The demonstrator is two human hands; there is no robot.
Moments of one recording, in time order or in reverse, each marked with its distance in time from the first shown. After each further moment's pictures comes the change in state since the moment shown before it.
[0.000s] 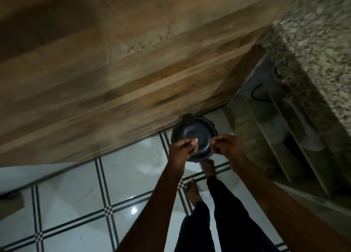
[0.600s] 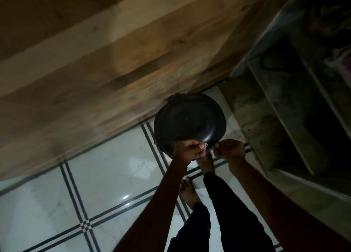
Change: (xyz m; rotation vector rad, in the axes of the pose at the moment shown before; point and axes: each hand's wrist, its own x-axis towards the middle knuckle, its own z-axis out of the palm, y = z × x) left_hand 0.201 -0.146 0.005 0.123 -0.250 -0.194; right_hand 0.193 0.182 0.030 0.026 0.175 0.227
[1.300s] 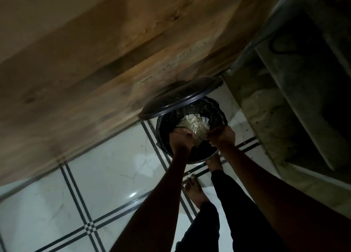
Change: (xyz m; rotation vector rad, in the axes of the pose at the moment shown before) left_hand 0.089 -0.019 -0.024 0.480 0.423 0.126; right_hand 0.098 0.028 0.061 -0.351 0.076 -0.005
